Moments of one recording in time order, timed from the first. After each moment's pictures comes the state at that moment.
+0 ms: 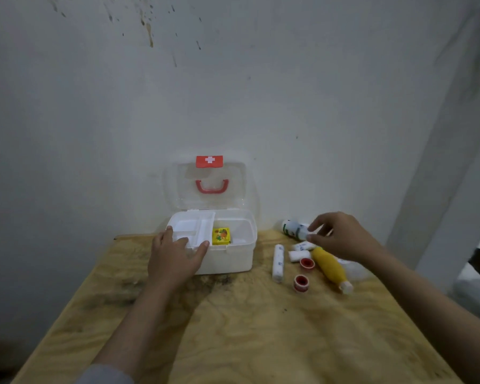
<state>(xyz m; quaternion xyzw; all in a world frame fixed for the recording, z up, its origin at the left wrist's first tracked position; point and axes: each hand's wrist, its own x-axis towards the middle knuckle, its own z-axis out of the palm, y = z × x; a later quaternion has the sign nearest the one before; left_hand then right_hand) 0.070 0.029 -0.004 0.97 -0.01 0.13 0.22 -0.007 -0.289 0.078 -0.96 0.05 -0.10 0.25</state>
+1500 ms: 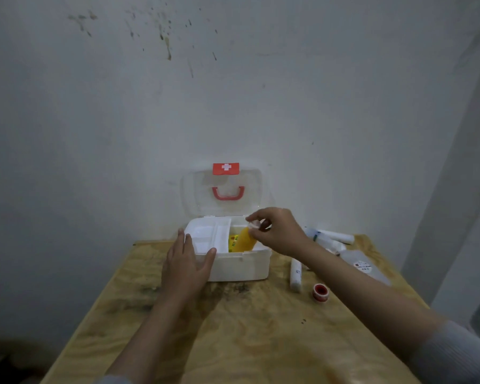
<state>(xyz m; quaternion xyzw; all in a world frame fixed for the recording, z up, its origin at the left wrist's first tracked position) 0.072 0.037 -0.021 0.95 -0.01 0.17 0.26 0.064 -0.181 0.062 -0.90 -0.15 -0.20 0.35</state>
